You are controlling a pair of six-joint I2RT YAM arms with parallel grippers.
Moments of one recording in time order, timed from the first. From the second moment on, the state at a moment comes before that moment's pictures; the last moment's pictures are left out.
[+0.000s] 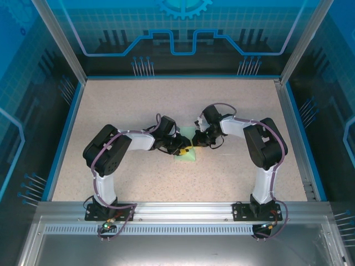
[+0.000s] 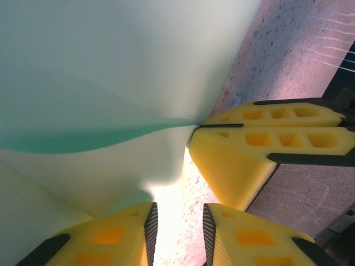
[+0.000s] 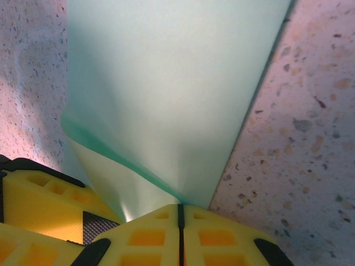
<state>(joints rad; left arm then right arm) -0.56 1.91 0.95 0.05 0.62 -1.18 0.43 1.95 1.16 -0.50 -0.52 0.33</state>
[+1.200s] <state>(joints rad) -0.56 1.93 0.99 -0.02 0.62 -1.16 0.43 1.93 1.16 -0.52 -0.49 0.35</state>
